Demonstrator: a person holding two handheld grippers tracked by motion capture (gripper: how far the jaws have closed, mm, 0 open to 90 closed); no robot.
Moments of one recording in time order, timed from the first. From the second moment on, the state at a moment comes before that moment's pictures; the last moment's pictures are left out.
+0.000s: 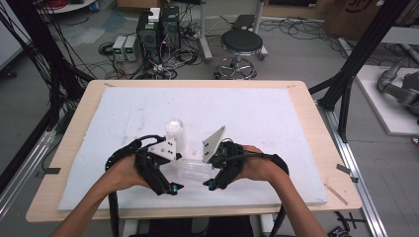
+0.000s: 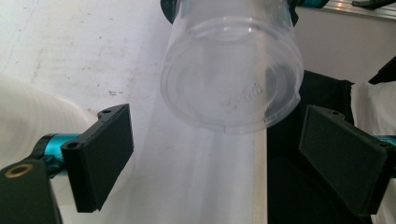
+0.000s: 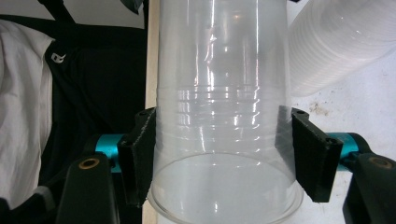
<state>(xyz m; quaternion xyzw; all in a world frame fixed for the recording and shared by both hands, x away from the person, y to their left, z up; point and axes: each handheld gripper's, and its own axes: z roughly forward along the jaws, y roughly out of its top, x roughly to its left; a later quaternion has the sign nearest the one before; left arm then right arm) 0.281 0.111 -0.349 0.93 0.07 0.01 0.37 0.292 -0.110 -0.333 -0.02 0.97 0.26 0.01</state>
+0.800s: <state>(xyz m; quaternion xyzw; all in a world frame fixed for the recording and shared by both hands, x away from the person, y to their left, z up) 0.282 0.081 -0.351 0.94 0.05 0.00 0.35 0.292 -0.108 -0.338 -0.01 0.97 0.23 0.01</state>
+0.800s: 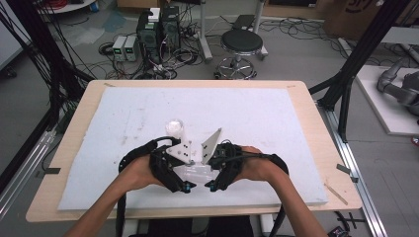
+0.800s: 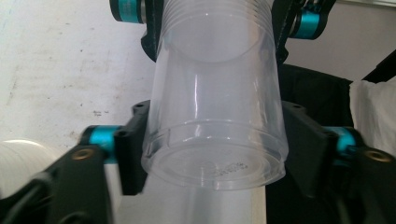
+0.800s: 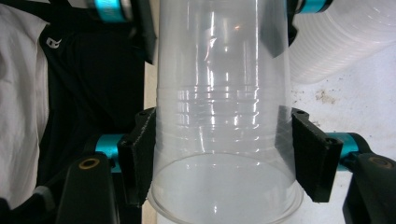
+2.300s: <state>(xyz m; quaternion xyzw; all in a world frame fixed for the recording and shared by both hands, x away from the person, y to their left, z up) 0.275 0.150 -0.399 0.79 0.09 0.02 0.61 0.283 -0.176 -0.347 0.05 0.84 0.54 0.04</state>
